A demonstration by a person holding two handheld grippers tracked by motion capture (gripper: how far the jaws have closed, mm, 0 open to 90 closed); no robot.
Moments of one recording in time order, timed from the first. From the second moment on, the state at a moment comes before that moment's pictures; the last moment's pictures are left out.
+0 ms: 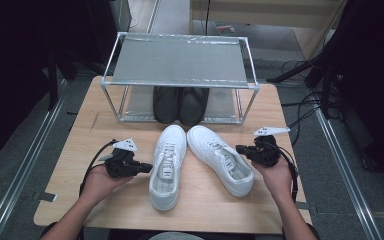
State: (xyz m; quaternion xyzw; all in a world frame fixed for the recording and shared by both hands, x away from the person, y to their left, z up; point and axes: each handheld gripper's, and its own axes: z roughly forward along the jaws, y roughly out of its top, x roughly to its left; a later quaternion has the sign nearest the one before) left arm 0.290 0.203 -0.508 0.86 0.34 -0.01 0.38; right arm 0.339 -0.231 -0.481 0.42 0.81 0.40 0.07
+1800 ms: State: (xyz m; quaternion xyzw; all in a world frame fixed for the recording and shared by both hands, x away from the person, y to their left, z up) left arm 0.284 0.167 -0.505 0.87 0.29 -0.05 0.41; right arm 0.320 -0.245 -0.465 0.40 0.81 0.43 0.05
